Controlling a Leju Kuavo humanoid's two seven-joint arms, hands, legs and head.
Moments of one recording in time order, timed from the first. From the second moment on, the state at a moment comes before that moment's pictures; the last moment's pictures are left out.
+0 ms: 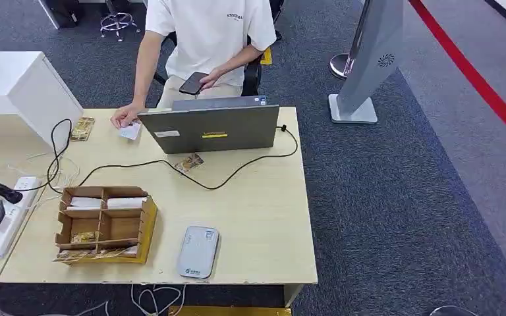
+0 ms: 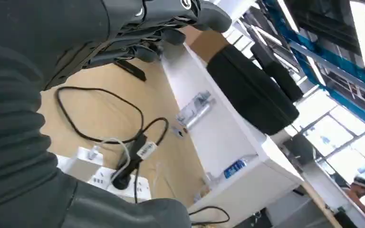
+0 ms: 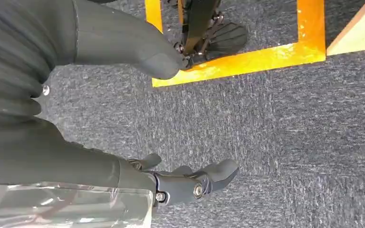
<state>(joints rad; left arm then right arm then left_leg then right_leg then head) -0.29 -0.08 0.65 -1.47 -0.63 0.18 -0.46 -0.05 0.13 -0.84 -0.22 0.84 -0.18 -0.31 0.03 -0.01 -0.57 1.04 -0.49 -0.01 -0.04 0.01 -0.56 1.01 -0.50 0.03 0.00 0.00</state>
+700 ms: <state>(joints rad) -0.58 0.03 0.23 -1.30 -1.14 0.20 -0.14 -0.06 0.15 -0.82 -0.21 0.93 -0.15 -0.28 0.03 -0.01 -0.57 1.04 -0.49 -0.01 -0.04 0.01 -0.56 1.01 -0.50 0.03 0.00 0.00</state>
